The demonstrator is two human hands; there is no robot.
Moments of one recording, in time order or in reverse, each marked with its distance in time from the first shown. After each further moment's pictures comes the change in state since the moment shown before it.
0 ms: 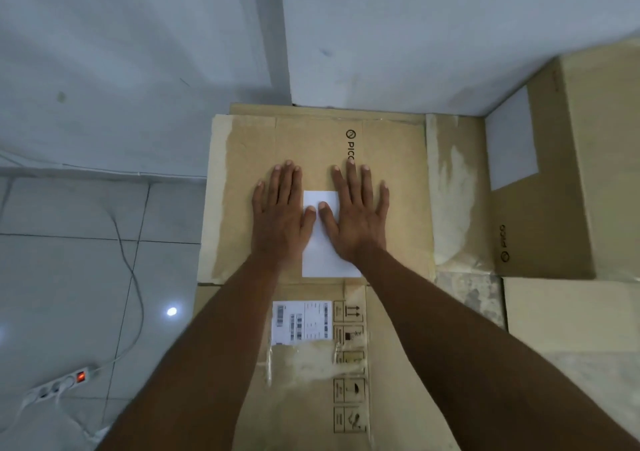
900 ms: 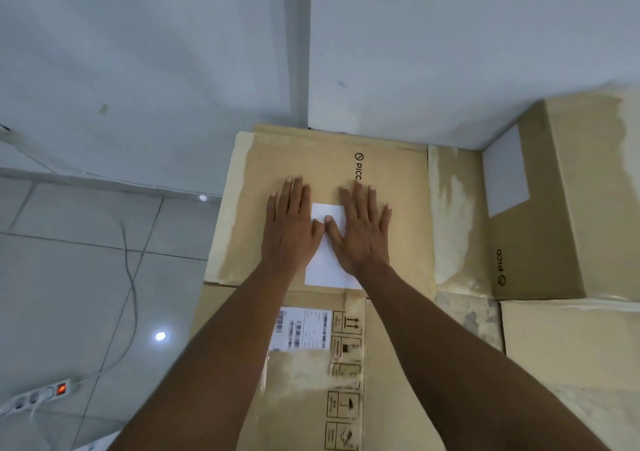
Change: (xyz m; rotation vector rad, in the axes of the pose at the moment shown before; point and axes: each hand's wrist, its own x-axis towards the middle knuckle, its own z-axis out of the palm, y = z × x) left_hand -0.011 0.015 -0.012 0.064 0.100 -0.042; right_hand -0.008 0.000 -0.005 0.071 0.057 -0.031
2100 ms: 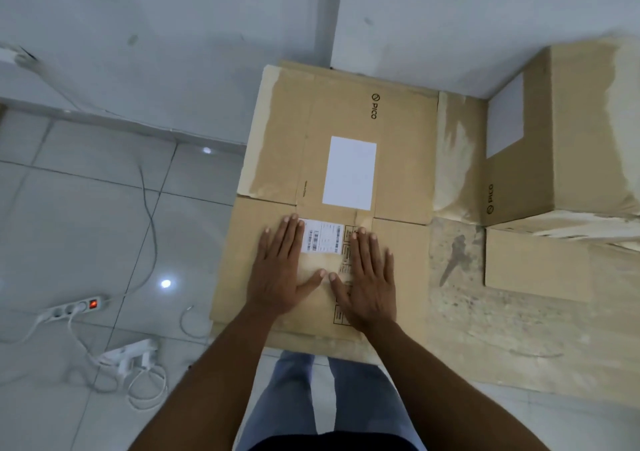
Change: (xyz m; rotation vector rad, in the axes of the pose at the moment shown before) left_hand -0.226 -0.022 0.023 -0.093 -0.062 0.090; right_hand -0.234 -0.004 0.030 -0.102 -0.131 -0.047
